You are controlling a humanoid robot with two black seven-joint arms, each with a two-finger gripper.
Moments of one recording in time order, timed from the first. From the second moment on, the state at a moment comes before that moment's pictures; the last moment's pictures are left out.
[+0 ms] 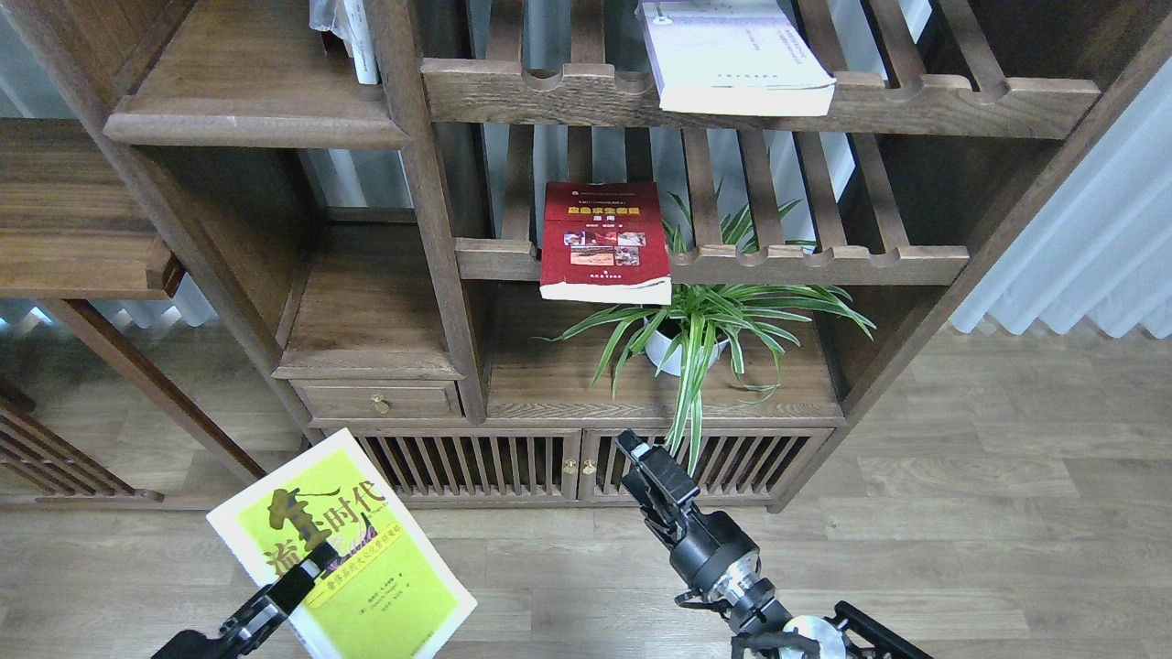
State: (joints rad) left arm 0.53 0.04 -1.60 -1.38 0.37 -0.49 0.34; right arm 0.04 0.02 0.84 0.89 0.21 0.58 0.01
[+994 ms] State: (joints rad) left arm 0.22 0.00 -1.85 -1.38 0.20 -0.49 0.27; right arm 0.04 0.01 0.86 0.89 0.21 0.58 0.01
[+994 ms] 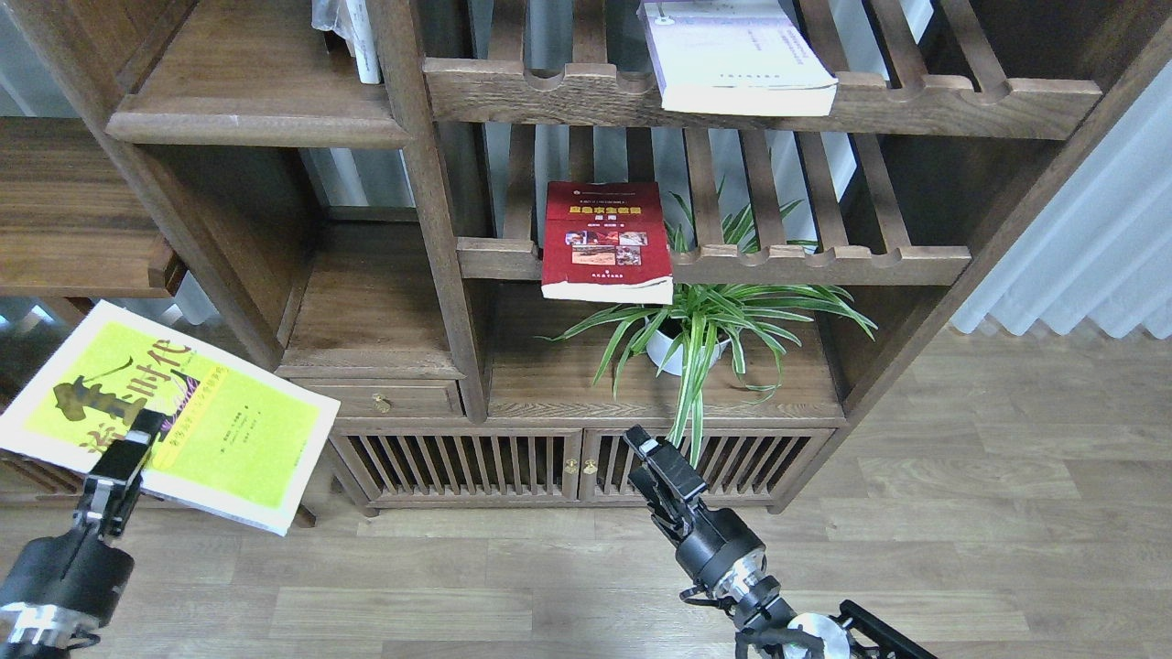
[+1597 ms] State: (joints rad) left arm 0.11 0.17 -1.94 -1.38 0.07 -0.49 0.27; right arm 0.04 0.01 0.86 0.88 0.21 0.58 0.01
